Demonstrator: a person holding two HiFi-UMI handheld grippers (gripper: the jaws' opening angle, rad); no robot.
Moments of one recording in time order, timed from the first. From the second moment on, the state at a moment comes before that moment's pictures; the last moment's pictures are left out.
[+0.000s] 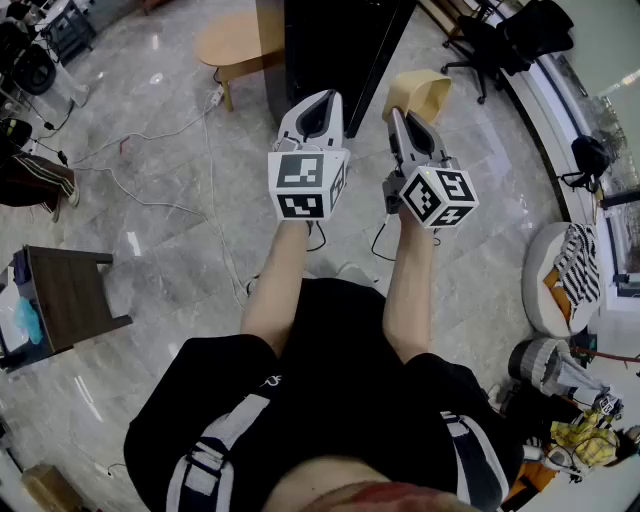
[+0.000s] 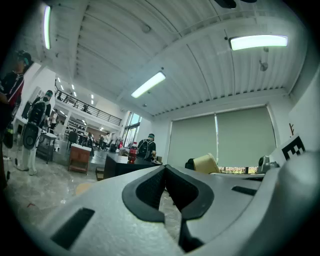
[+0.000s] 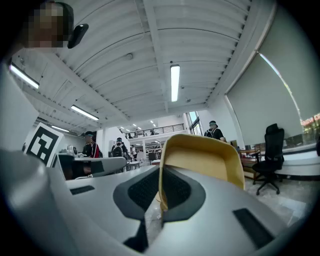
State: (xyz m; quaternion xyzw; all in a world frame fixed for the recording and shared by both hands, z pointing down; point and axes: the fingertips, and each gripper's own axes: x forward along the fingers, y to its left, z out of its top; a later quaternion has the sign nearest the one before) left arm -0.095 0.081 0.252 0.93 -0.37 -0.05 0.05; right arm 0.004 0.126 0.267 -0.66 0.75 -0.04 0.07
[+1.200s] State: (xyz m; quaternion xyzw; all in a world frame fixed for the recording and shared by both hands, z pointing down) left arm -0.057 -0.060 0.312 0.91 -0.41 -0.01 0.08; right arm 0.065 -0.012 0.317 -0.67 0.74 -0.04 0.00
